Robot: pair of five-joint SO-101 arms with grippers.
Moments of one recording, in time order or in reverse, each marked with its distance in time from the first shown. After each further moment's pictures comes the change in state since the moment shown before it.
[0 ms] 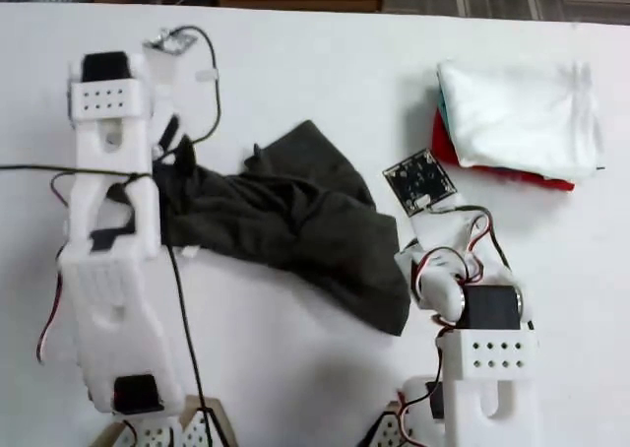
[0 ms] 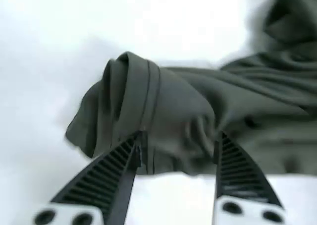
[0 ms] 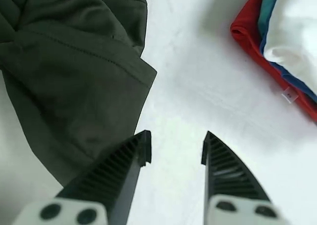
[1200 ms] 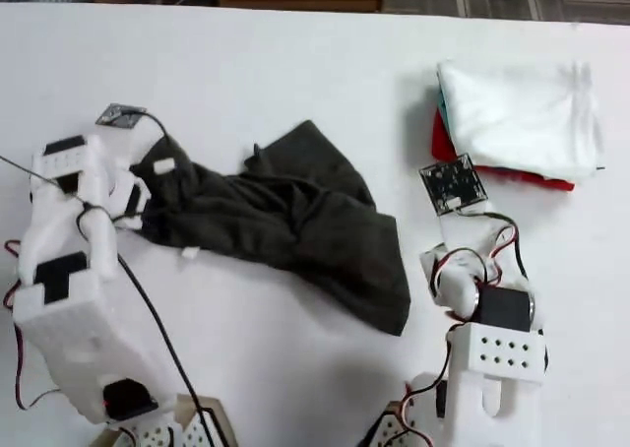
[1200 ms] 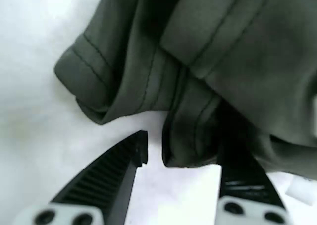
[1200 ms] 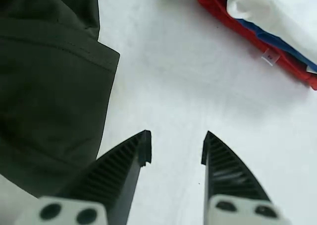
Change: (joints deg) left arm -12.6 -10.0 49.1 -32.5 -3.6; right arm 9.5 0.0 5.5 -4.9 -0.1
